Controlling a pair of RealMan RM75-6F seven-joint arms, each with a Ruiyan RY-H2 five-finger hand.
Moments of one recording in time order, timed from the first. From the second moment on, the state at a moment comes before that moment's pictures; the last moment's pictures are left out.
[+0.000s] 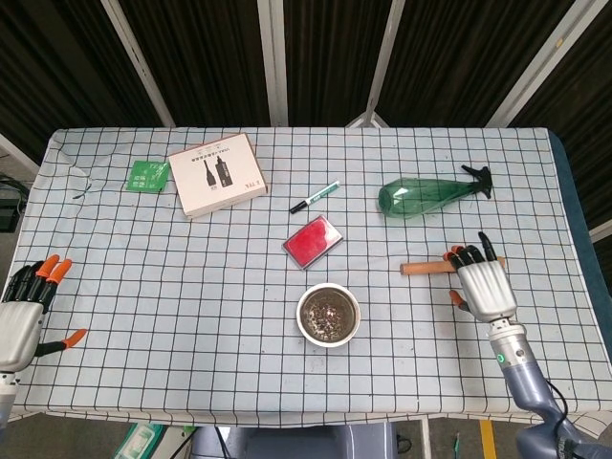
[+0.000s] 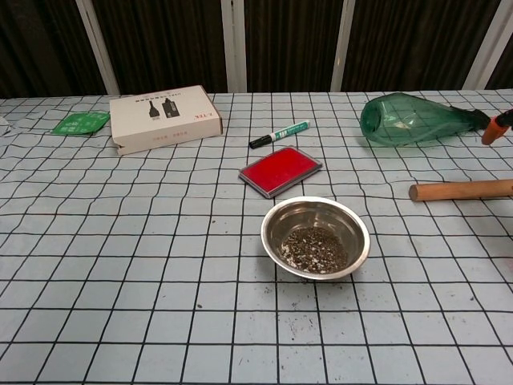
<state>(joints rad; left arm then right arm) -0.11 -1.15 -0.03 -1.60 1.51 1.47 0.06 0.38 -1.37 0.17 -1.41 -1.42 1.17 -0.35</state>
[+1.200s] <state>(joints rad) -0.12 -1.13 -0.04 -1.63 1.48 1.43 0.05 0.55 -1.60 0.19 -1.14 -1.26 1.02 -0.43</state>
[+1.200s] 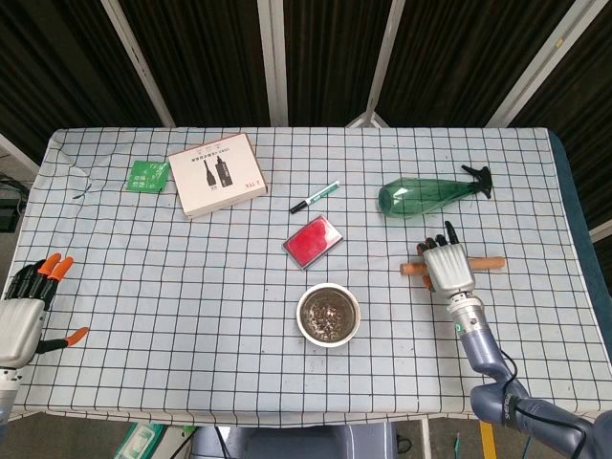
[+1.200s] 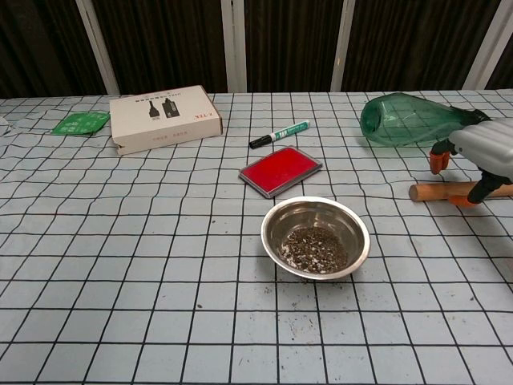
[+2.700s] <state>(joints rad) -0.13 -1.13 -0.03 -1.63 1.47 1.42 0.04 0.59 -1.63 0.17 -1.13 -1.22 1.00 -0.46</state>
